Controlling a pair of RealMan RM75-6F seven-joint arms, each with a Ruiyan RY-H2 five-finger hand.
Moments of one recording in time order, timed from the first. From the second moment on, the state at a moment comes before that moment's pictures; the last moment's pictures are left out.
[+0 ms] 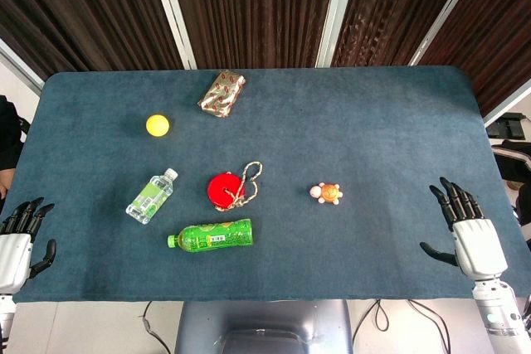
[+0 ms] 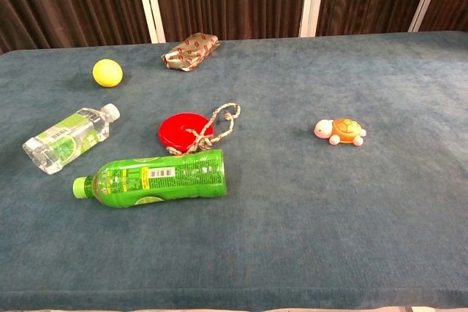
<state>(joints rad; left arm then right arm) -0.09 -1.13 -0.06 -1.60 1.47 1.48 0.08 0.12 -1.20 0.05 -1.52 -1.60 1.53 0.04</state>
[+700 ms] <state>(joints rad) -0.09 -1.13 -0.05 -1.60 1.50 1.49 0.07 0.25 -1.22 0.12 -1.52 -1.58 1.40 0.06</state>
